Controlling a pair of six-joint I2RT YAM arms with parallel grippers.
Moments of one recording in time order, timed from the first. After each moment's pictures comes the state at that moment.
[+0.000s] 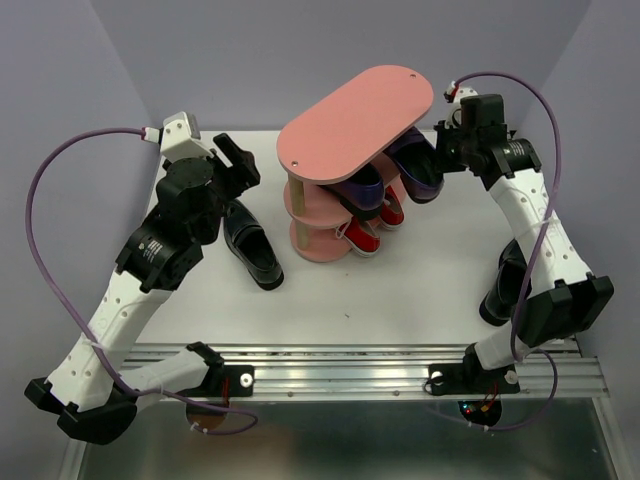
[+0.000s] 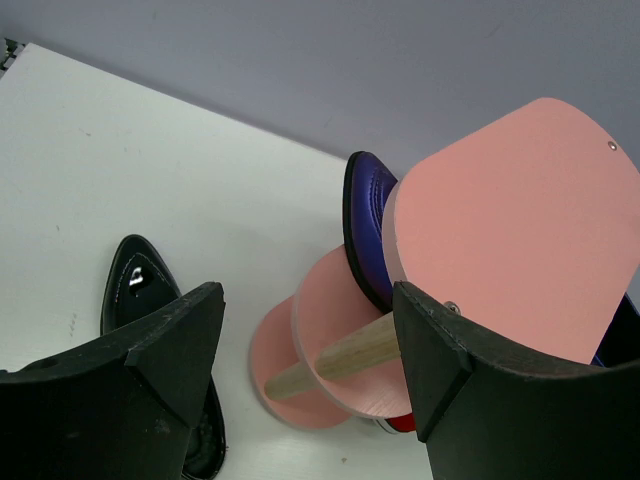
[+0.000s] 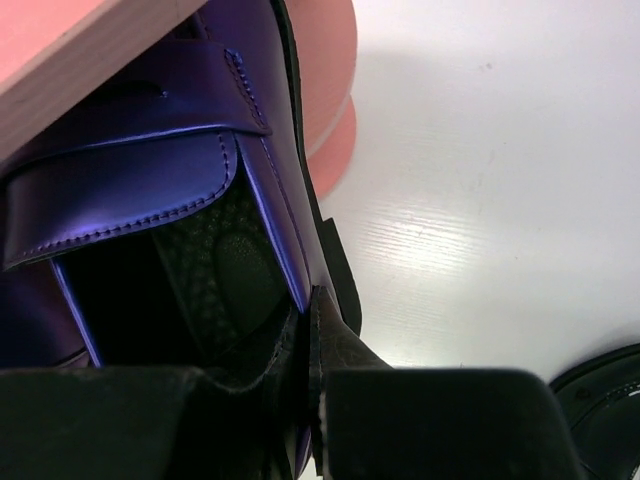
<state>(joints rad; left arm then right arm) -0.61 1.01 1.41 -0.56 -0.58 -0.55 0.22 1.53 1.73 -0.82 0.02 0.10</state>
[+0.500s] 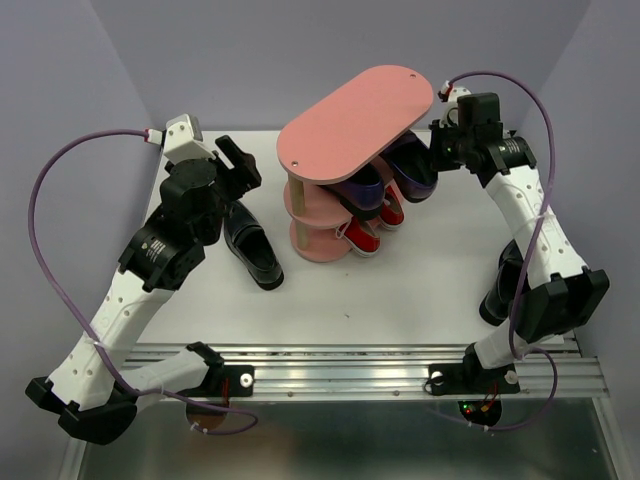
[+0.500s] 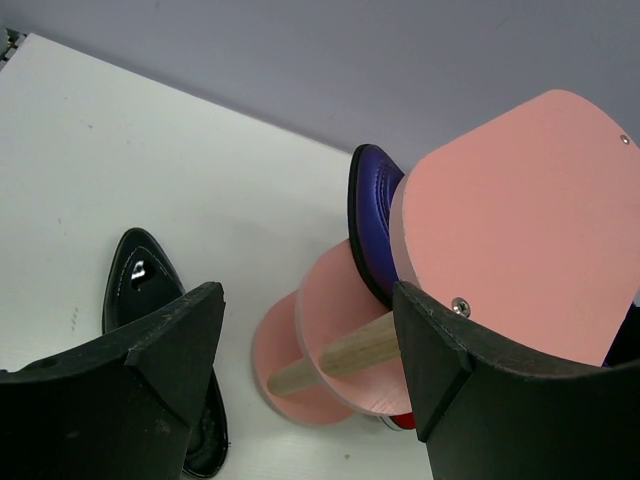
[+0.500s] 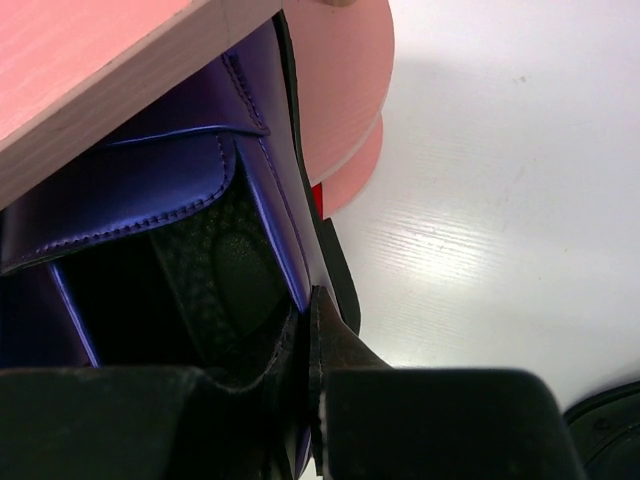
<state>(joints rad) -0.61 1.01 1.39 -0.56 -0.59 -0.55 0.22 1.57 1.74 -0.80 -0.05 0.09</state>
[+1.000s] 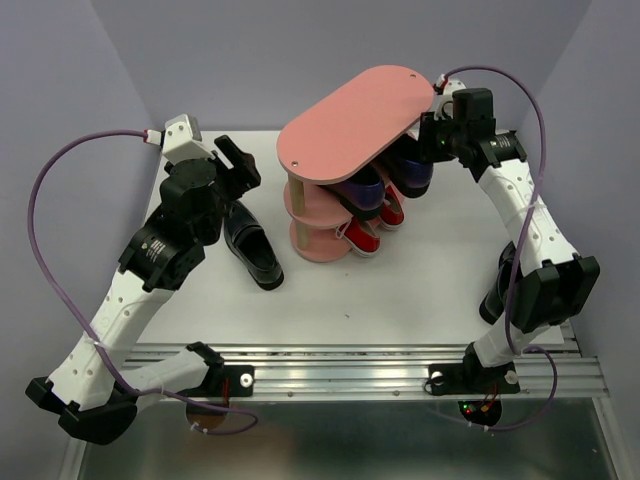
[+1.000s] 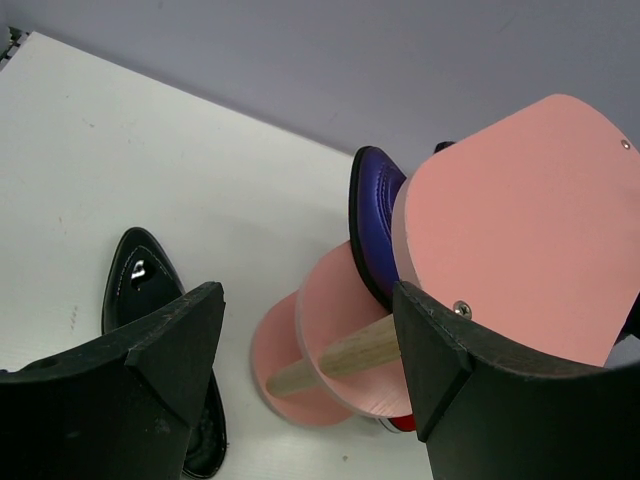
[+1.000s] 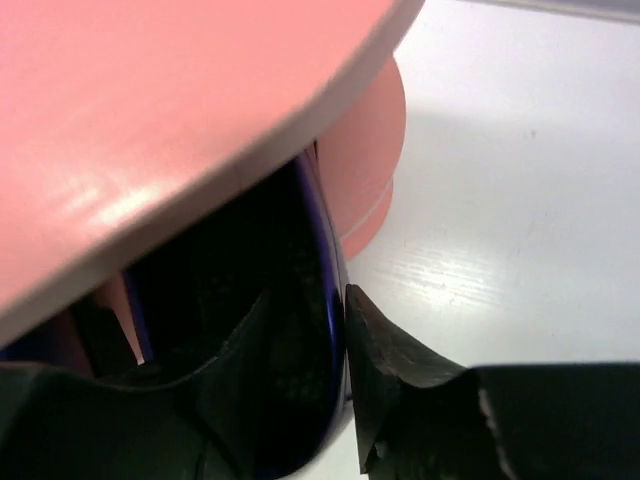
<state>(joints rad) -0.60 1.01 1.39 -0.56 -0.59 -0.56 0.22 1.64 1.76 -0.71 -0.08 0.09</state>
